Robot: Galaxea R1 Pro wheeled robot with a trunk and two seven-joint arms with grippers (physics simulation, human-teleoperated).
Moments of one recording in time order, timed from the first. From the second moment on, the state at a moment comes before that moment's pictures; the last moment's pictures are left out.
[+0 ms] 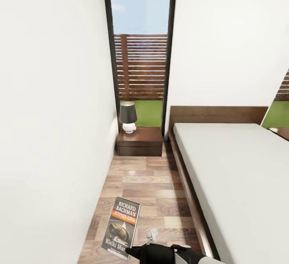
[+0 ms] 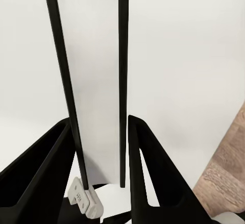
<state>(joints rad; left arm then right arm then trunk) -0.09 0.06 -0.26 -0.03 0.28 -0.37 0.05 -0.62 0.17 -0.20 0.04 0.13 -0.04 1.01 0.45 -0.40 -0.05</state>
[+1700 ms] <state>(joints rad) -0.09 0.06 -0.26 -0.03 0.28 -0.37 0.05 -0.62 0.17 -0.20 0.04 0.13 -0.04 1.01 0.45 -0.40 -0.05</state>
